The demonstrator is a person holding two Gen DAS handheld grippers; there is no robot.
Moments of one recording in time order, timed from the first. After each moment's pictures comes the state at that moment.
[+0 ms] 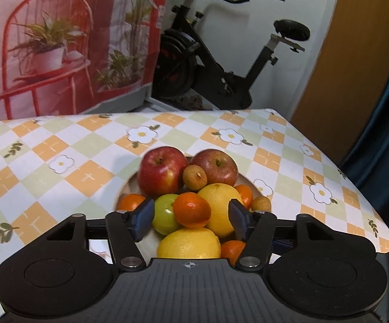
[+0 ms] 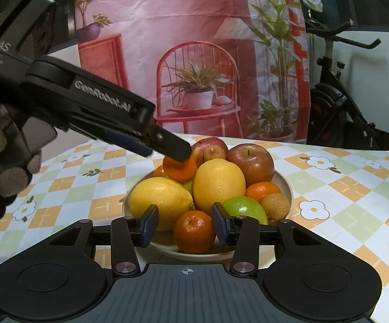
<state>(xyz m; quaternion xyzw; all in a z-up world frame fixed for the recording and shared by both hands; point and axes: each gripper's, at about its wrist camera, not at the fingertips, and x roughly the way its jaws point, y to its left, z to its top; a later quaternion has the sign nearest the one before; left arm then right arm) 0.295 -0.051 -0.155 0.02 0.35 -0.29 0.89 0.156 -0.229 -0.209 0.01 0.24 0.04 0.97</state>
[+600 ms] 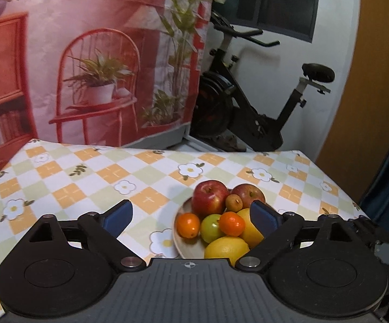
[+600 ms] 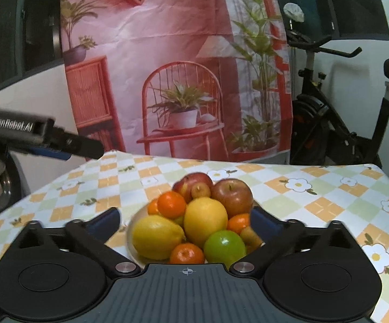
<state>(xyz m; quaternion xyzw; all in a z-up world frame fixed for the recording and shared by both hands) 0.247 0.002 -0.104 0.00 0.28 -0.21 0.94 0.137 -0.229 -0.156 0.04 0.21 0.00 0.98</state>
